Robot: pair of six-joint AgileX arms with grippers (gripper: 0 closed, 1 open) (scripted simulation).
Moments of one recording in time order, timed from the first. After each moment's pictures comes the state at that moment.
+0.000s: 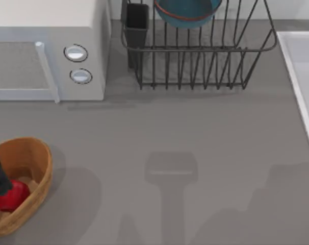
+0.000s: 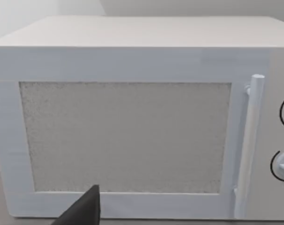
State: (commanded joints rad) left arm 0.00 0.00 0.00 0.00 0.00 0.00; right arm -0.41 1.61 1.20 -1.19 0.00 -0.14
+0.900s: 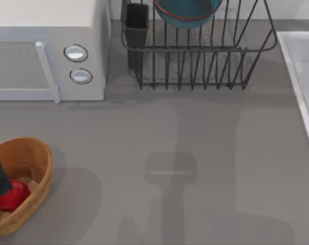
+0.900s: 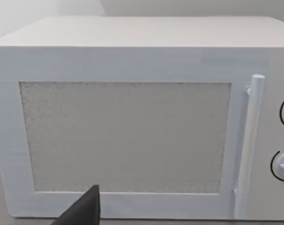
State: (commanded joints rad) left arm 0.00 0.00 0.00 0.00 0.00 0.00; right arm -0.20 2.60 2.67 -1.65 0.01 0.06
